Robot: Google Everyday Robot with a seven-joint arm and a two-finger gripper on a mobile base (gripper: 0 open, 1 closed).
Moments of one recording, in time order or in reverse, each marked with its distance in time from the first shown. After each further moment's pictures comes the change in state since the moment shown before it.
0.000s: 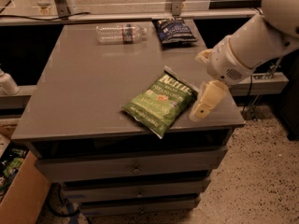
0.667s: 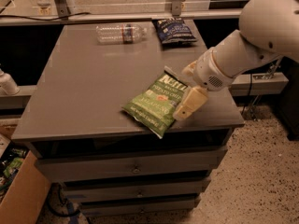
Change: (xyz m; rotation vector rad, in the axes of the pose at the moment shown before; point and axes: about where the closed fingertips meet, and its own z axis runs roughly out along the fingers) arm -0.007 -0.005 0.048 -0.033 -0.043 0.065
